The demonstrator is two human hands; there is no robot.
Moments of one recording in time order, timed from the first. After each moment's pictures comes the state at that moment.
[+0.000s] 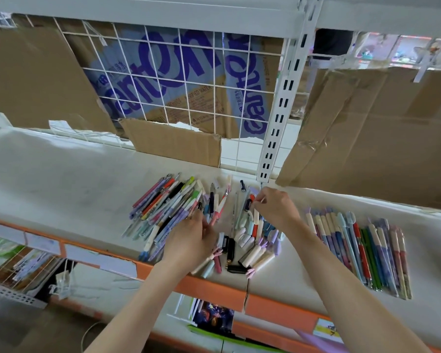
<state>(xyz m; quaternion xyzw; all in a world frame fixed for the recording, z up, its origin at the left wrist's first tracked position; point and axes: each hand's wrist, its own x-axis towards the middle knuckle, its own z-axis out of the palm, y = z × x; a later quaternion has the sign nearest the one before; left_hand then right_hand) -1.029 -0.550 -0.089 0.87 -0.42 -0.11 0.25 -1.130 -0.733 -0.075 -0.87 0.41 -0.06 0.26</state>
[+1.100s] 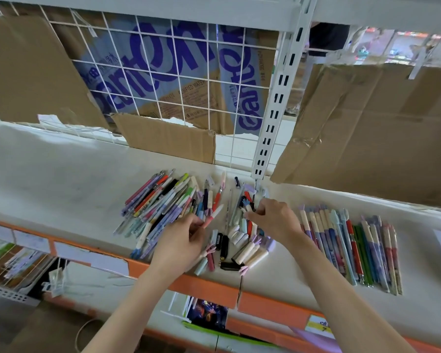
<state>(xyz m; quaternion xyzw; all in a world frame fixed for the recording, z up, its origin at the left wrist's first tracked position) -1.037 -0.538 -0.085 0.84 -0.40 -0.12 0.34 -1.154 -0.717 -0.077 -0.88 0.40 -0.02 0.25</state>
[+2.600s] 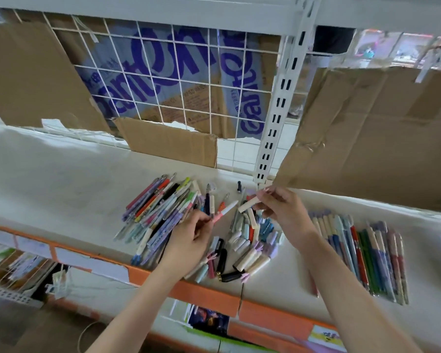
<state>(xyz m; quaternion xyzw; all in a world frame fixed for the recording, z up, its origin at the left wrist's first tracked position) -1.036 -0.553 -0.086 0.80 -0.41 -0.16 0.41 -1.155 -0.727 -0.061 -0.62 0.31 -0.26 0.67</state>
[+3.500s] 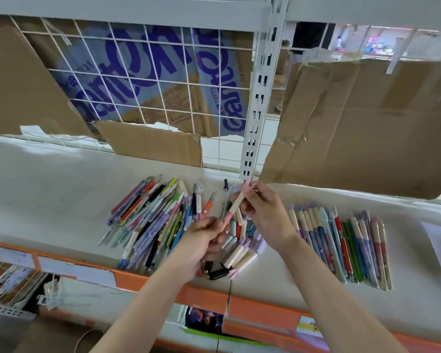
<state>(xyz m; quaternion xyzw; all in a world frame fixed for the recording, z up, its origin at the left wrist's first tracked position) -1.070 -0.579 -0.062 0.57 -0.18 -0.53 0.60 -1.157 -0.703 -0.056 -0.59 0.25 -0.29 0.71</state>
